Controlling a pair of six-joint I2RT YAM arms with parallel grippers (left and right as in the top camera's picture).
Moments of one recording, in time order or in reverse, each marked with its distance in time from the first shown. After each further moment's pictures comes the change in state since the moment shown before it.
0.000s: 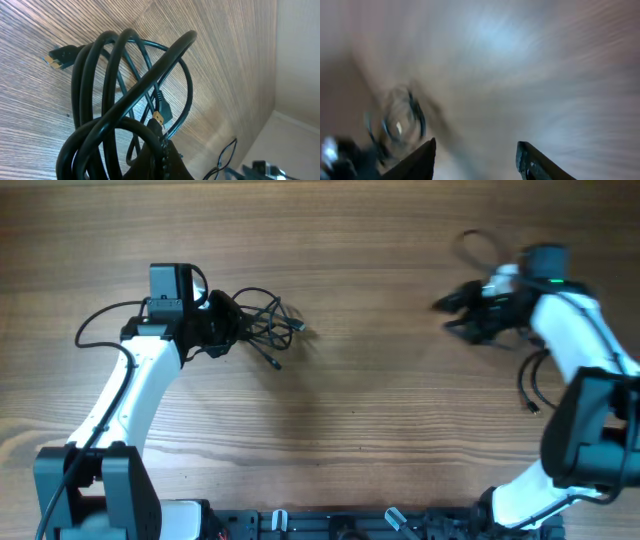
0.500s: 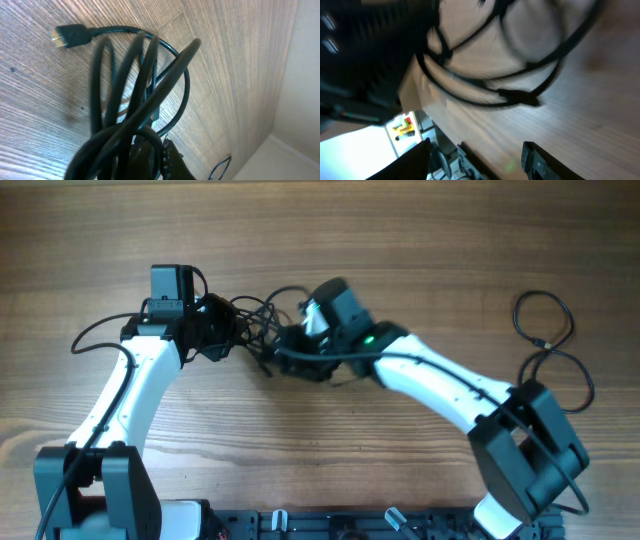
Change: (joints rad) left arm 0.004 0.000 0.000 -0.035 -0.065 -0.140; right arm 0.795 0.000 -0.031 0.520 0.082 0.530
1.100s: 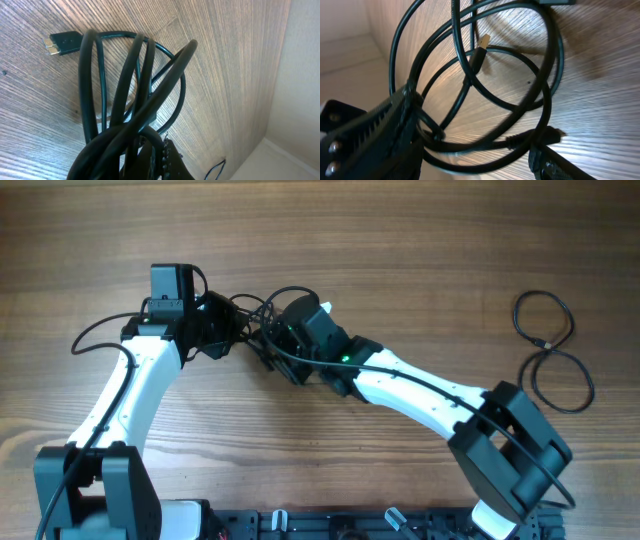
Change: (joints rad) left arm 0.000 0.000 0.000 0.022 -0.007 -0.028; right arm 0.095 0.044 0.000 0.163 0.405 0.531
